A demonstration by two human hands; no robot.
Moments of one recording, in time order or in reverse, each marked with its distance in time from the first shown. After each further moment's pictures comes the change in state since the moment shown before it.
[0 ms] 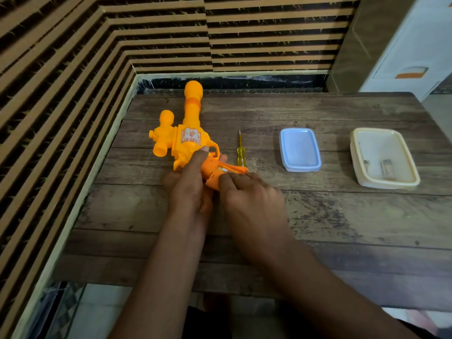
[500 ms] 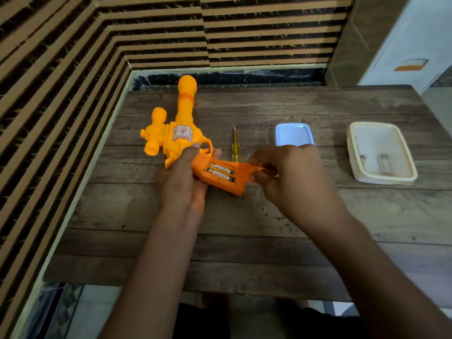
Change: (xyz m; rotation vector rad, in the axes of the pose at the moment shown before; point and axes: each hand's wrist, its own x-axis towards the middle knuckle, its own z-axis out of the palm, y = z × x) left_hand -0.003 0.003 0.005 -0.068 0.008 0.050; right_hand 0.016 0.076 -0.025 0.430 -0.310 0.200
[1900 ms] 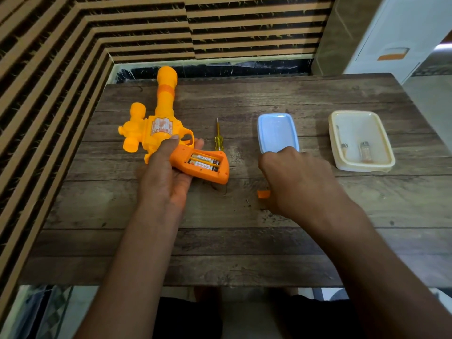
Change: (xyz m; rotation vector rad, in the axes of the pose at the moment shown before) left_hand -0.010 0.004 0.006 -0.024 -0.029 -0.019; right_hand -0.016 0.004 -0.024 -0.559 -0.340 0.113
